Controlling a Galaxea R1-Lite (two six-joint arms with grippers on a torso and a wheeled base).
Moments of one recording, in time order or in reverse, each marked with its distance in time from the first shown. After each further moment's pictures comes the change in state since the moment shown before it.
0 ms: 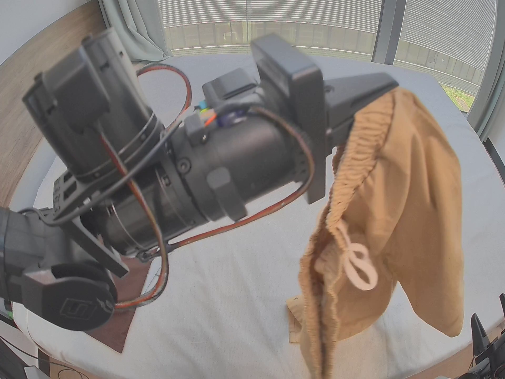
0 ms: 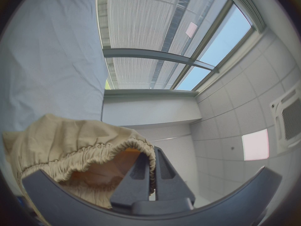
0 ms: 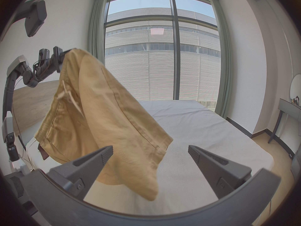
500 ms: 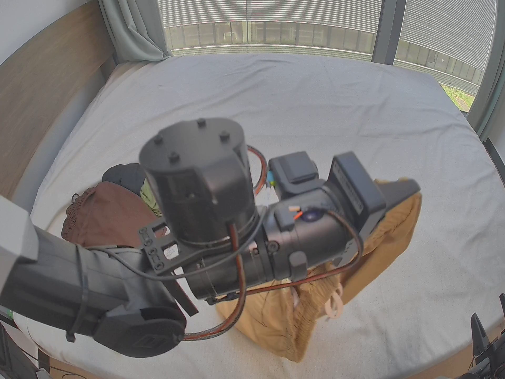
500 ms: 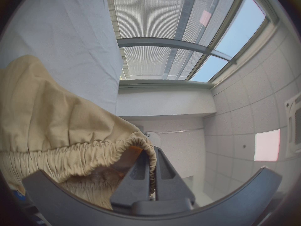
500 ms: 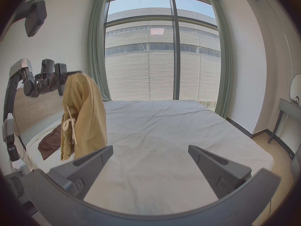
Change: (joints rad) left arm -0.059 0.153 0.022 0.027 0.007 0.097; right arm 0.001 0.000 0.000 0.000 0.000 0.000
